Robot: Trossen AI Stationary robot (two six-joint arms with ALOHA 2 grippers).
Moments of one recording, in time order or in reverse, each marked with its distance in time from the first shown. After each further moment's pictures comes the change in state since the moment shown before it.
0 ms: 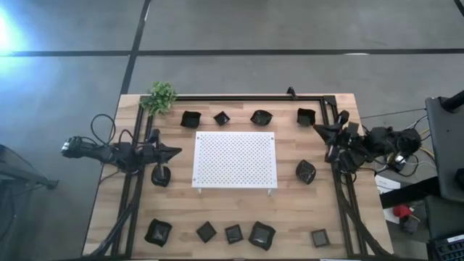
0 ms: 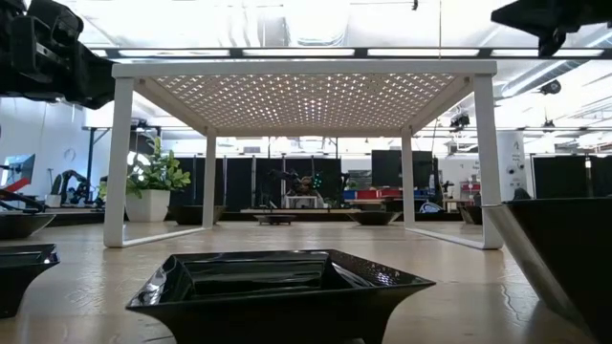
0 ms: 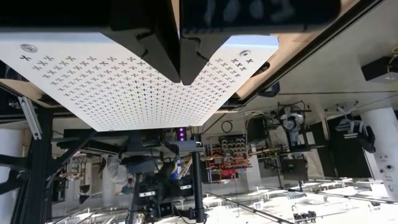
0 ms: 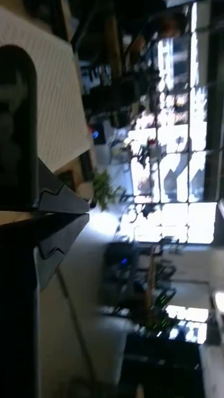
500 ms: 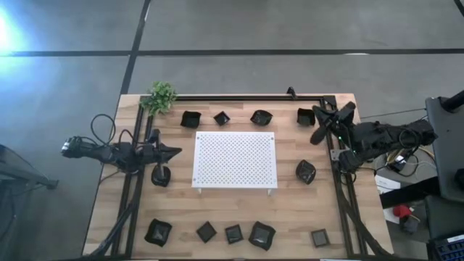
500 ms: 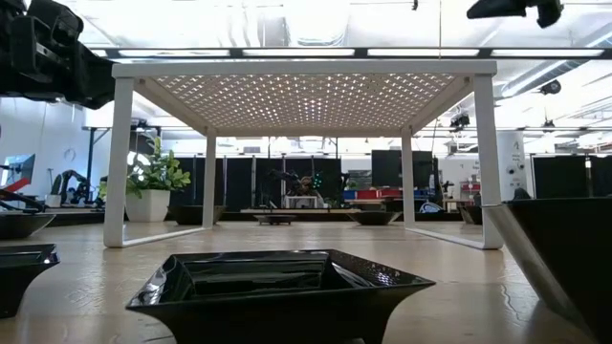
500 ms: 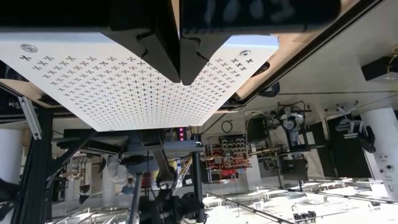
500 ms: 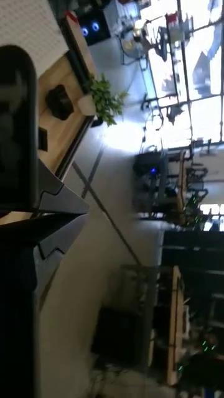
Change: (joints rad) left arm 0.000 0.000 0.000 0.000 0.000 0.000; right arm -0.065 0.459 0.347 -0.174 0.365 0.264
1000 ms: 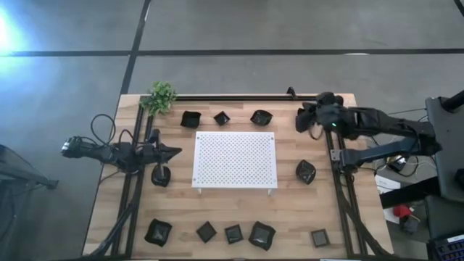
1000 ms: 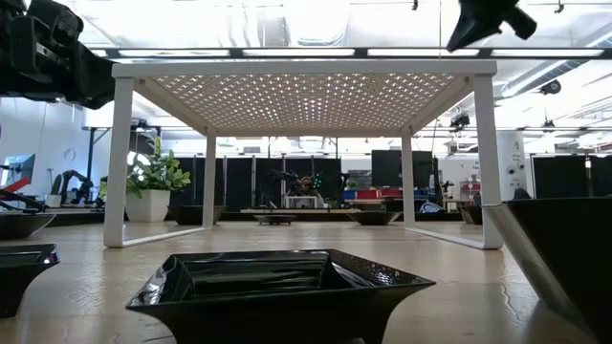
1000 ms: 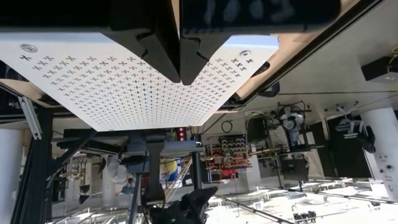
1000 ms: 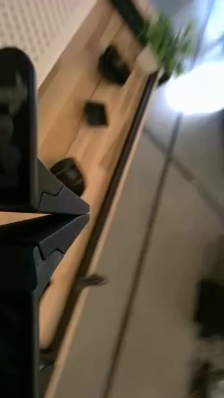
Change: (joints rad) left arm 0.000 0.000 0.000 0.000 0.000 0.000; right arm -0.365 0.362 0.349 -0.563 -0.369 0.458
